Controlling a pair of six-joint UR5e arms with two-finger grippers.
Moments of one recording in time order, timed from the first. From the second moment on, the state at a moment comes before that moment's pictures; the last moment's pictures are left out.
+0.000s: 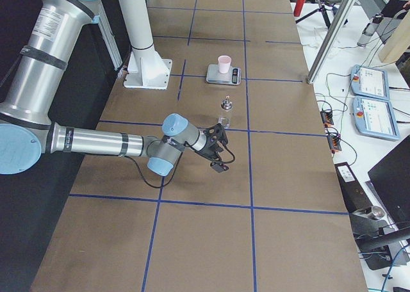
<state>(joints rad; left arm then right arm) -1.56 -1.48 -1.74 -1.51 -2.38 0.24 1.14 -1.94 1.77 -0.45 1.91 0.58</state>
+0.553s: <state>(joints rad) -1.56 -1.48 -1.74 -1.51 -2.38 0.24 1.55 -1.75 1.78 -0.98 2.32 0.15</state>
